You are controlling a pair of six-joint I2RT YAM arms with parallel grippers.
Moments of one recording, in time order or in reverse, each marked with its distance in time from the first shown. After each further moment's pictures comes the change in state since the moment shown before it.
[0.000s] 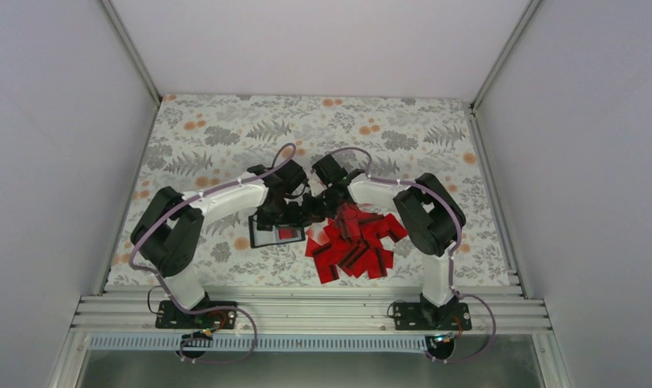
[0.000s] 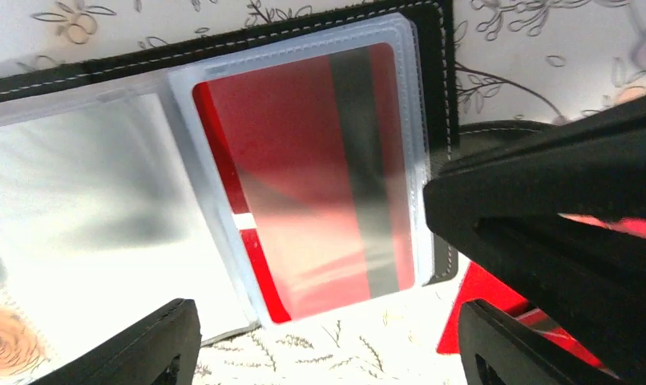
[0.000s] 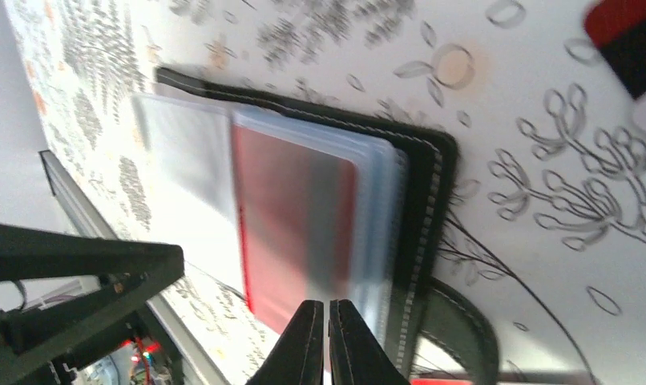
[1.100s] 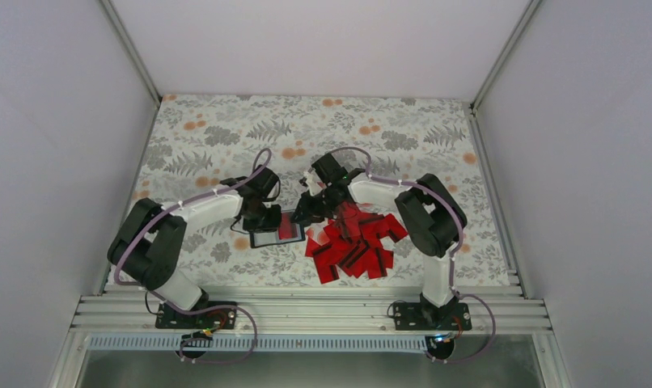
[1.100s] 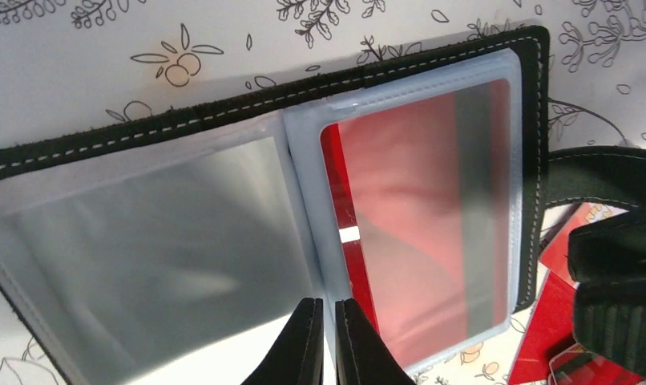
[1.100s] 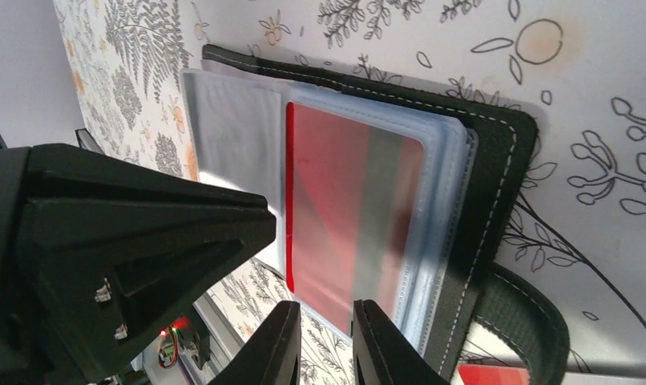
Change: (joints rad) left arm 0.153 -0.165 -0.272 0.251 0.081 0.142; right arm 0.002 -0.018 0.029 -0.015 -0.072 -0.014
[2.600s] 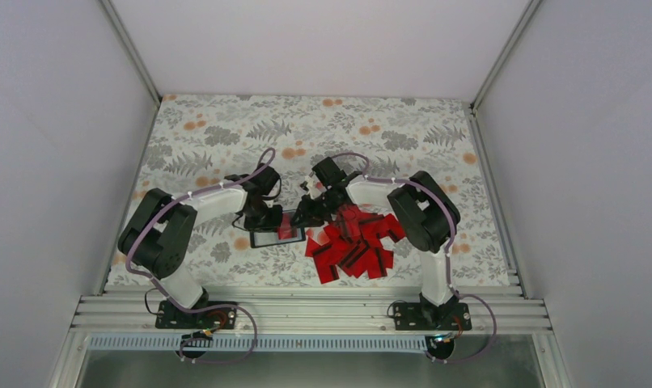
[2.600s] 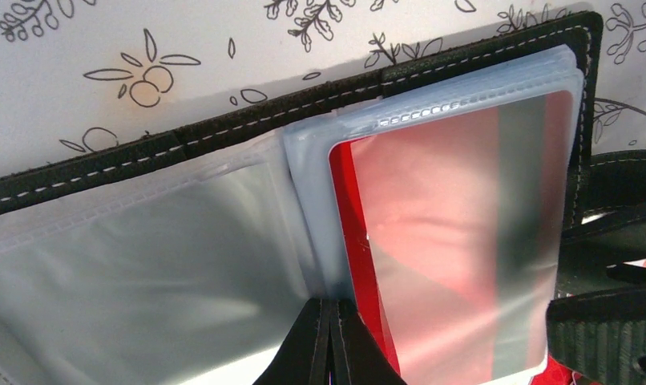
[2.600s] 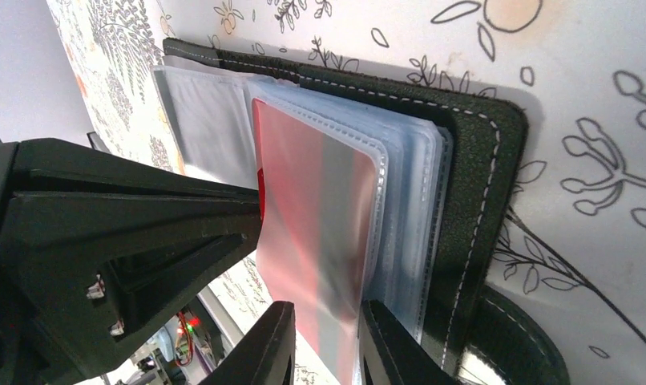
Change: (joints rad) left arm 0.024 0.097 0.036 -0.003 0.048 0.067; right arm -0.008 0.060 -0.016 0.049 -0.067 0.059
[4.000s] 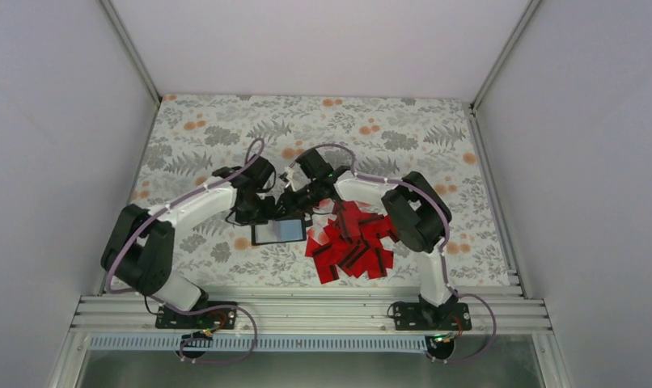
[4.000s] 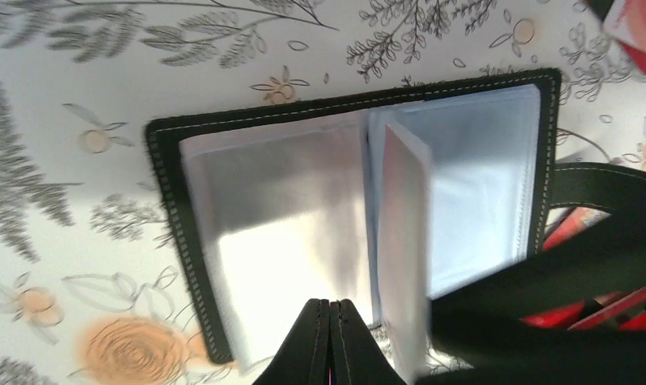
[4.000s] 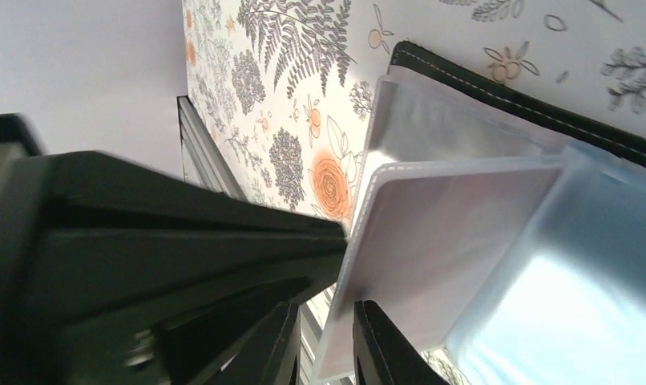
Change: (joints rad) left arm 0.007 -0.114 0.073 -0.168 -0.119 -0.053; right arm 0.058 0.032 0.142 0.047 -0.109 -0.001
